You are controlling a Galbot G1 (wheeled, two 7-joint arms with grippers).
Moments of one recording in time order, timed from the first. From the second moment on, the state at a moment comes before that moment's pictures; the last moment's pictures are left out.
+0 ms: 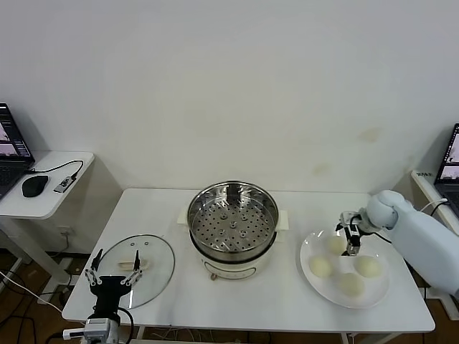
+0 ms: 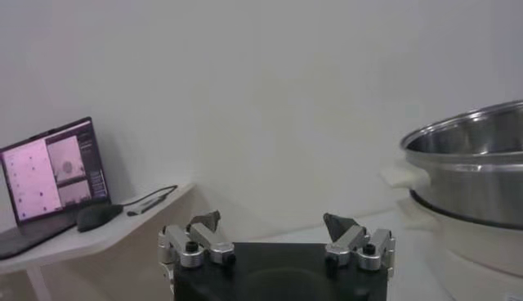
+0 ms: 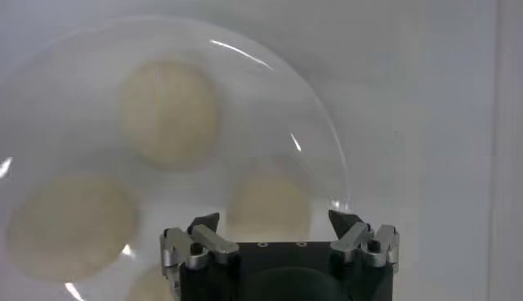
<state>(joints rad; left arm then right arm) 1.66 -1.24 -0.56 -2.08 -0.01 0.02 -0.29 -0.20 0.77 -0.50 1.07 -0.35 -0.17 -1.10</state>
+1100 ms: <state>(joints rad) 1.65 -1.23 -0.55 -2.08 -0.02 0.01 -0.28 -0.07 0.71 -0.62 1.13 -0.27 -0.19 -1.12</state>
